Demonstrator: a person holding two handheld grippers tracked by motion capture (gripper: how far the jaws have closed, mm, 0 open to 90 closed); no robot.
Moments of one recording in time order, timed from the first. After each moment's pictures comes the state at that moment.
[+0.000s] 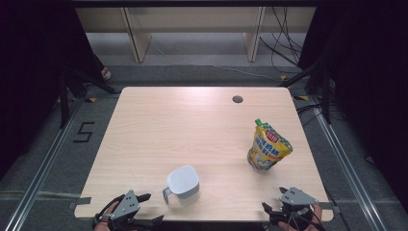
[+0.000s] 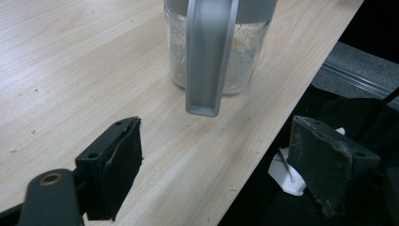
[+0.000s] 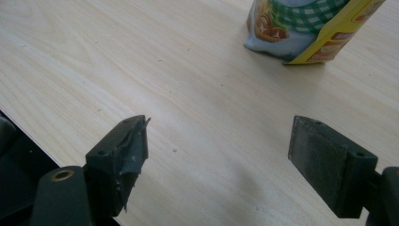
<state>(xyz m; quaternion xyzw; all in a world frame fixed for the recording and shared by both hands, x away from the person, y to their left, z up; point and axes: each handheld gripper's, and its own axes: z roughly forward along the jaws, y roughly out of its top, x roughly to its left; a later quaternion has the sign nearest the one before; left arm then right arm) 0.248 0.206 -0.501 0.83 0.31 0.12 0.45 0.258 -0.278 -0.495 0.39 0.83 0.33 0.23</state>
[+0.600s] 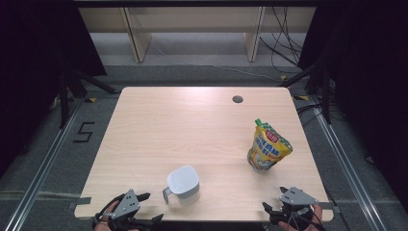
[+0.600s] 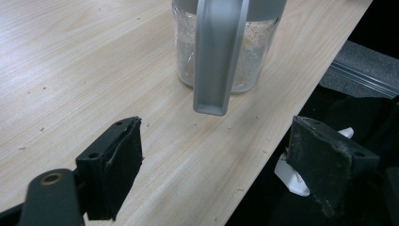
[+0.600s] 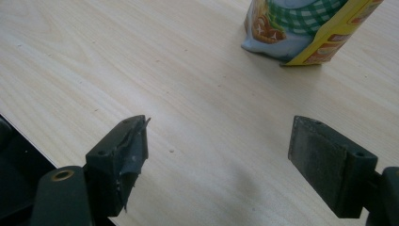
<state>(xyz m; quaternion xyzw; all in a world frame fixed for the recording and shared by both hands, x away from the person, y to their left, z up) 0.250 0.208 -0.500 0.84 0.31 0.13 0.44 0.258 -0.277 -0.495 0.39 0.83 0.33 0.23</state>
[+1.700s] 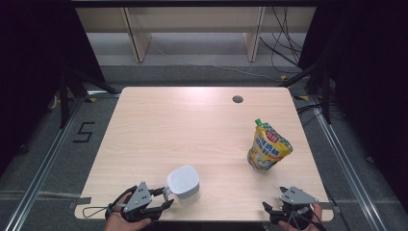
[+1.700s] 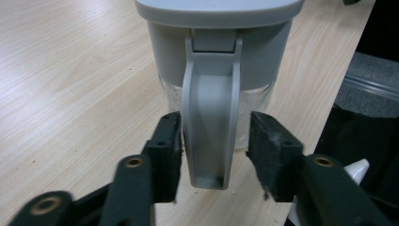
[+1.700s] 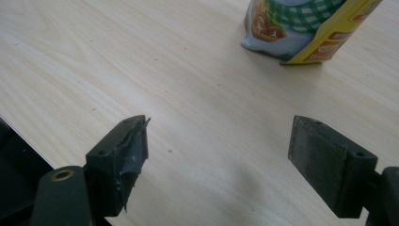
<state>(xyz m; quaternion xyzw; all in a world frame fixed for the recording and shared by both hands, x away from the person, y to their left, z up) 0.270 0.178 -0.494 0.83 0.26 0.16 0.47 0.259 -0.278 -0.496 0.39 0.83 0.33 0.23</state>
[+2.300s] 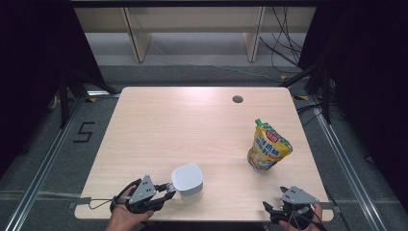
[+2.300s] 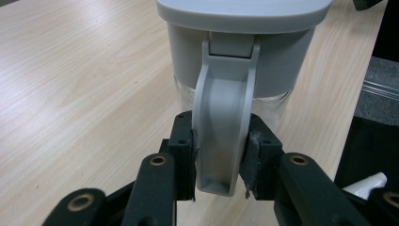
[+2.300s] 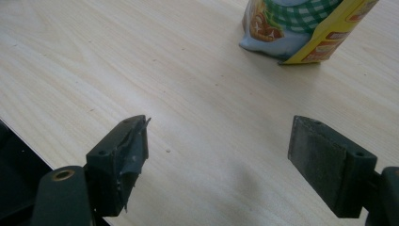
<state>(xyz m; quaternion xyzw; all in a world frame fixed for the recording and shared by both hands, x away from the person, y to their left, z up) 0.290 0.169 -0.491 0.83 0.25 0.16 0.47 0.260 -0.279 -0.496 0.39 0.83 0.33 0.23</state>
